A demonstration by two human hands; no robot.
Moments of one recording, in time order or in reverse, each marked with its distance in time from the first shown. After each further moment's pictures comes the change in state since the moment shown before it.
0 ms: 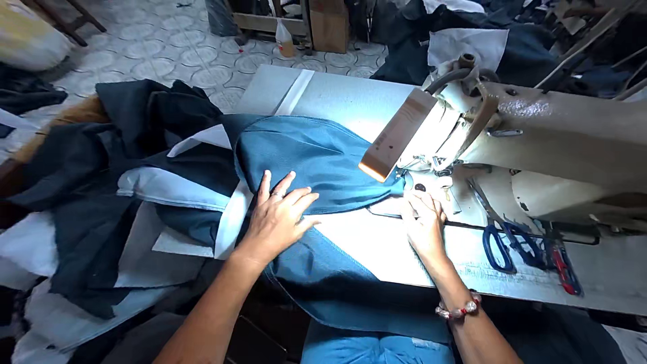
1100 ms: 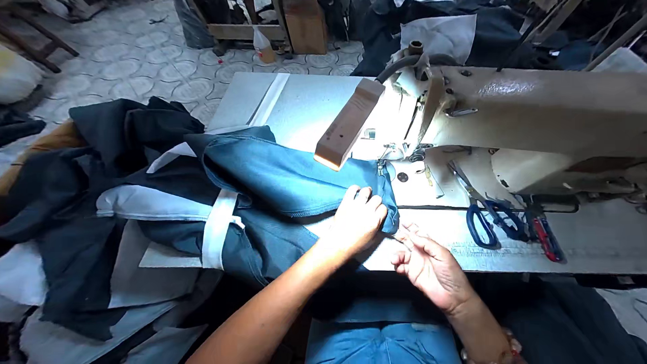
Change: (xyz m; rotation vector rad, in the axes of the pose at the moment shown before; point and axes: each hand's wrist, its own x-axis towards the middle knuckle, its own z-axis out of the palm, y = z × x) left_hand 0.063 0.128 0.043 -0.075 -0.134 0.352; right_hand -0.058 -0.021 -0.062 1.459 -0.261 0.937
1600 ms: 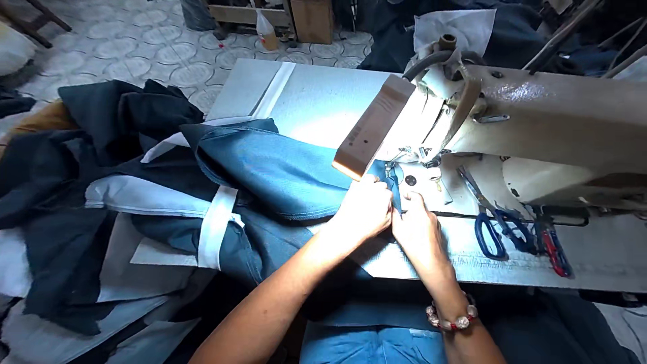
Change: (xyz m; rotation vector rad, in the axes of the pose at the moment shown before) left_hand 0.029 -0.009 -0.023 -0.233 -0.042 -0.171; right_hand 0.056 0.000 0.036 -1.570 0.452 -0.642
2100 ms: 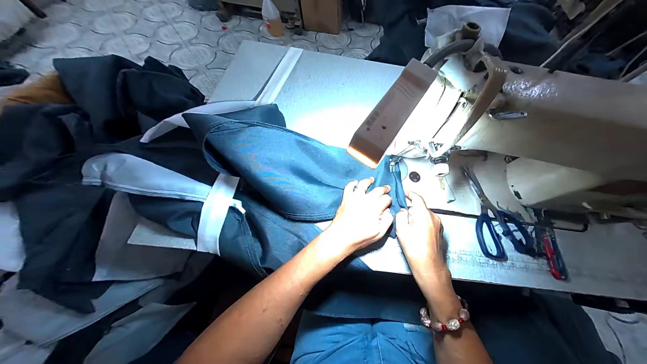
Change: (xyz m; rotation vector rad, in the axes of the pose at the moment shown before) left_hand -0.030 -0.010 0.035 -0.048 0.156 -0.017; right_hand -0.010 0.005 0.008 -0.025 0.080 -0.056
